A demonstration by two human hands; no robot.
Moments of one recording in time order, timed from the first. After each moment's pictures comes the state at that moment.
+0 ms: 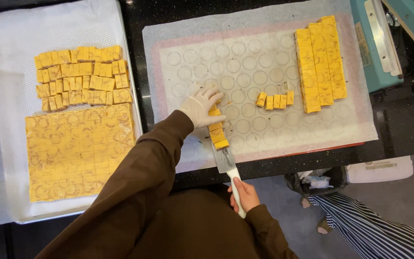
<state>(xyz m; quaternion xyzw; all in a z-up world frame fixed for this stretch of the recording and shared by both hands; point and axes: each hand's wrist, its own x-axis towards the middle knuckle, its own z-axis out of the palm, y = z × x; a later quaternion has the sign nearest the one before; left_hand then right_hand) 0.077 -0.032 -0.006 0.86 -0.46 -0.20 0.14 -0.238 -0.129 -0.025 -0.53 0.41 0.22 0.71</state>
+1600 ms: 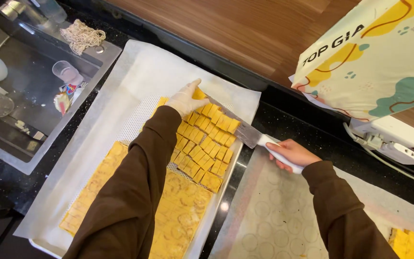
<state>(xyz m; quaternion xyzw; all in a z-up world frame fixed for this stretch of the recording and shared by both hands) 0.381 0.304 0.015 0.92 0.04 -0.17 0.36 0.331 -0.074 0.059 -0.78 0.00 0.45 0.43</state>
